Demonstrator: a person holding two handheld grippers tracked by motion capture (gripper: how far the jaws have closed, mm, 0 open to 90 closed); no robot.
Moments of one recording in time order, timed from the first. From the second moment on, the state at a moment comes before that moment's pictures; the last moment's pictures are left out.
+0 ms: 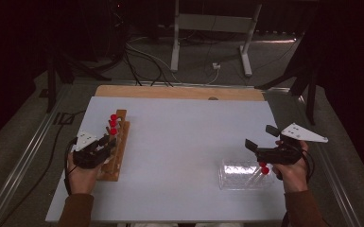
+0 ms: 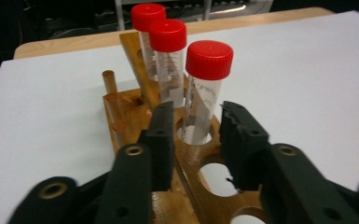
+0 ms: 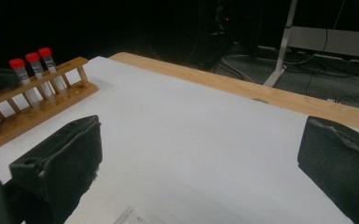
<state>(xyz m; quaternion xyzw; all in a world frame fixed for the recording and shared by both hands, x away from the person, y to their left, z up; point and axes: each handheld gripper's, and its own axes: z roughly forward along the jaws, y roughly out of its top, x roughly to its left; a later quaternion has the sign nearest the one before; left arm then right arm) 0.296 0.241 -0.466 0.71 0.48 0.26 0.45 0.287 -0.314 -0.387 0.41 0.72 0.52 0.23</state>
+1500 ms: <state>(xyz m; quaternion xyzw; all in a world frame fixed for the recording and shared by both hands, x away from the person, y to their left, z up) 0.274 0.226 -0.440 0.66 0.47 0.25 0.53 0.223 -0.348 -0.438 0.44 0.72 0.49 0.22</state>
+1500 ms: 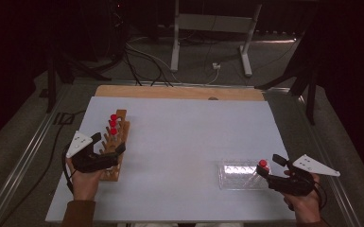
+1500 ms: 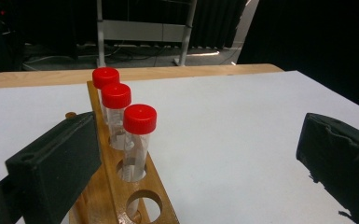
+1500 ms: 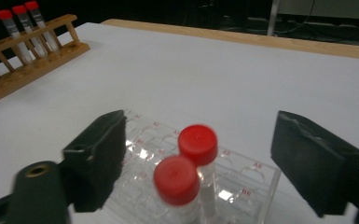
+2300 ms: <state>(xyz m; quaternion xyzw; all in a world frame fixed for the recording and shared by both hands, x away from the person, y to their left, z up) 0.273 0.227 -0.441 0.66 0.48 0.25 0.52 0.202 -0.347 -0.461 0.42 0.75 0.46 0.23</state>
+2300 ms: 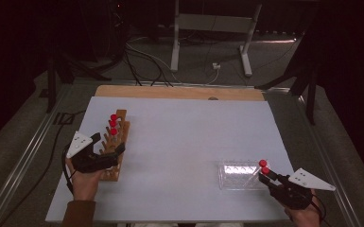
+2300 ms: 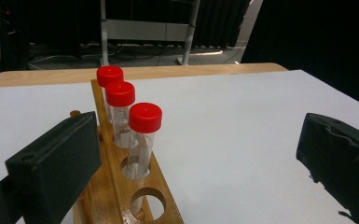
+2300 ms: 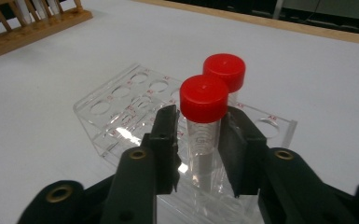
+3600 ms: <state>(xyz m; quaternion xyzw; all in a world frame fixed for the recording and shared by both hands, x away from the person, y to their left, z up) 0.272 0.223 -0.437 0.66 0.47 0.25 0.52 0.206 -0.354 -0.403 0.39 0.74 0.50 0.22</state>
